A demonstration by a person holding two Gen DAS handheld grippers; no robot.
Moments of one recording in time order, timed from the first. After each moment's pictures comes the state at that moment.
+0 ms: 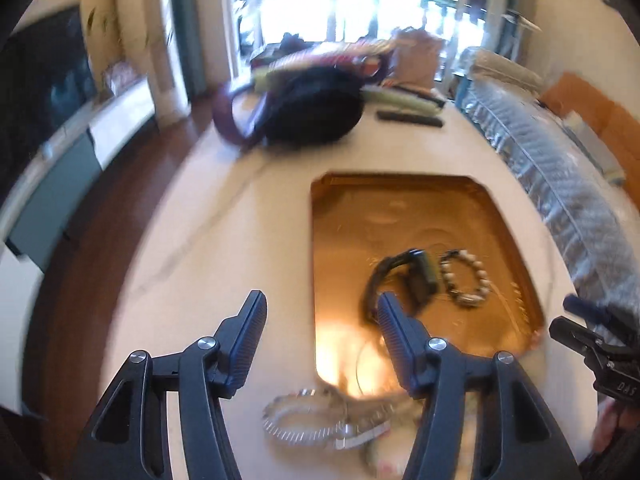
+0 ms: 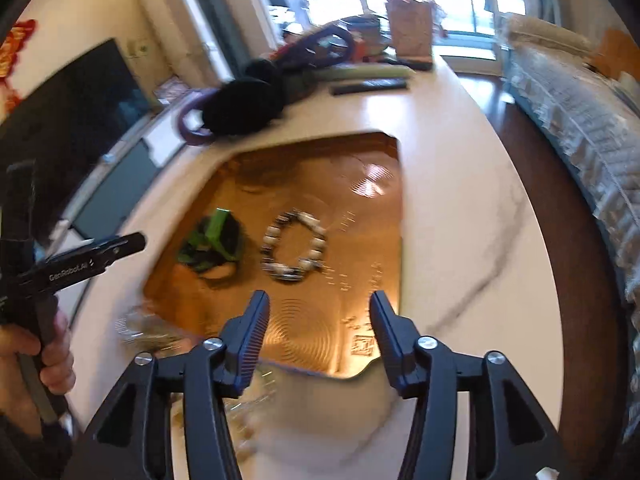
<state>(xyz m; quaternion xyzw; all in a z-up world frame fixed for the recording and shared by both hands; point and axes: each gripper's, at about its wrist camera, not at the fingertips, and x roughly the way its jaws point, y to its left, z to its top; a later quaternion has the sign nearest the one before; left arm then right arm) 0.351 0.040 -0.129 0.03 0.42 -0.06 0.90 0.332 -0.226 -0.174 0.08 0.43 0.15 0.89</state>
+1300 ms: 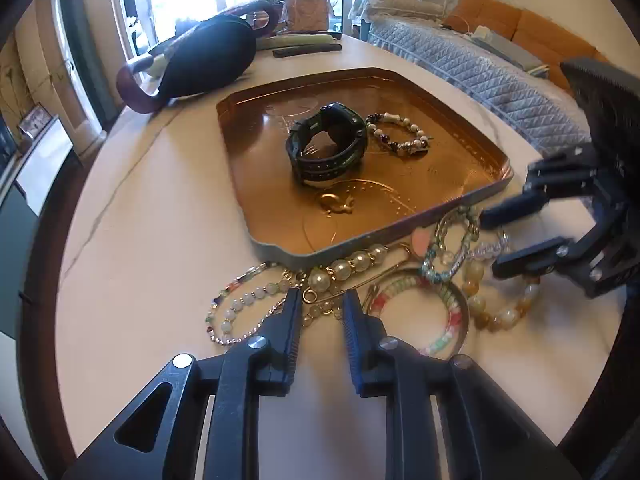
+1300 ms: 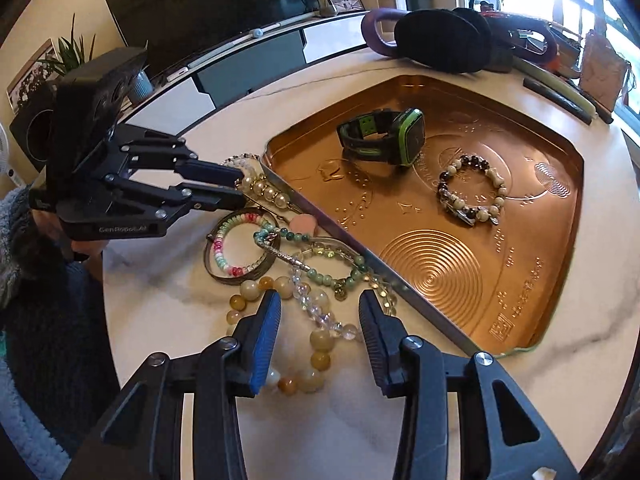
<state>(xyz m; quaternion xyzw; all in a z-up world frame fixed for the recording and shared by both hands) 0.297 0.039 -0.222 0.11 0.46 -0.23 0.85 0.308 -0.159 -0.222 -0.10 0.46 0.38 0.79</state>
